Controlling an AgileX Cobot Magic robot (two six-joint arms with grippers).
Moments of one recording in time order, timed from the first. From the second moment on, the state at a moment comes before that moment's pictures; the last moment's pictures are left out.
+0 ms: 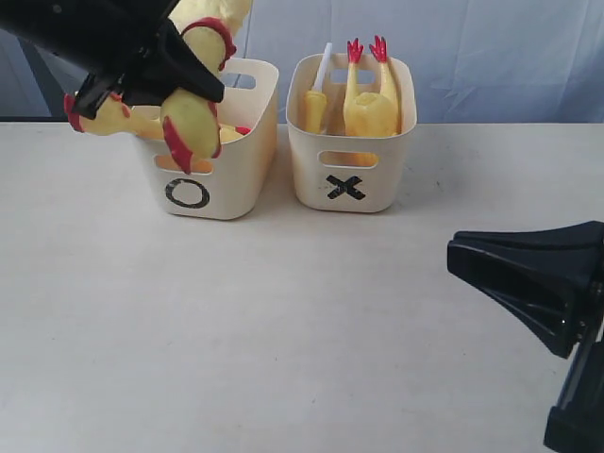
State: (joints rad) left arm -0.17 1.69 -1.49 -0.89 1.18 0.13; right arm 0.57 0.62 -0.41 1.27 0.37 -1.30
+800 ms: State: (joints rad) left arm -0.14 1.91 -1.57 -0.91 1.22 0.08; right arm 0.57 0.62 -0.41 1.27 0.37 -1.30
